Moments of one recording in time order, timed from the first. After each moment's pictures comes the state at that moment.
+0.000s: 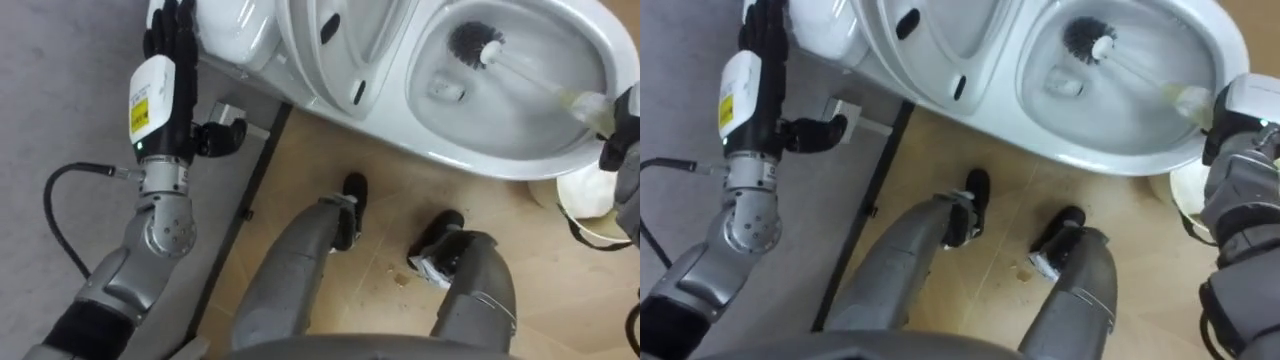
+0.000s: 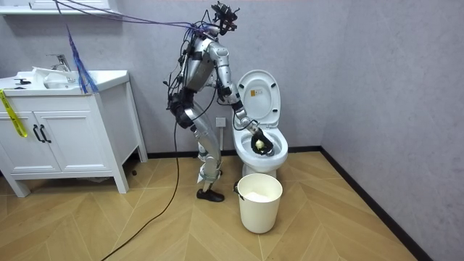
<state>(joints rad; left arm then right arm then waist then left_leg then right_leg) 0.04 0.47 -0.37 0.14 0.37 -0.05 0.54 -0.47 -0.69 0.48 1.15 -0.55 0.13 -0.38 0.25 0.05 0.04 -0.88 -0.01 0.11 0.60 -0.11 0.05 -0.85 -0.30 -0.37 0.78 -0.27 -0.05</state>
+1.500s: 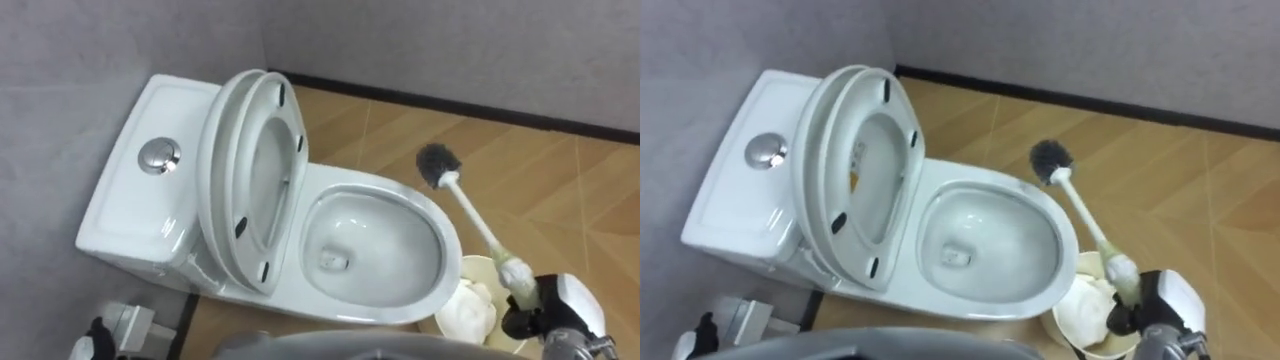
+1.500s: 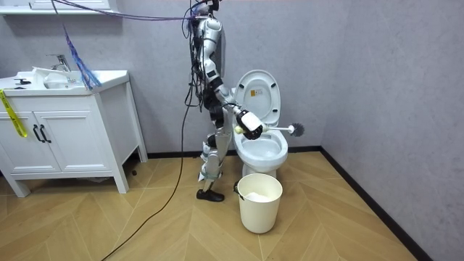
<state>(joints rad) 0.44 0.22 0.12 0.72 0.23 0.05 0.34 0.32 -0.32 -0.03 0.74 -0.46 0.02 -0.38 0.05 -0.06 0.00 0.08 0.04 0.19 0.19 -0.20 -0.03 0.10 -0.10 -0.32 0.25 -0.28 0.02</state>
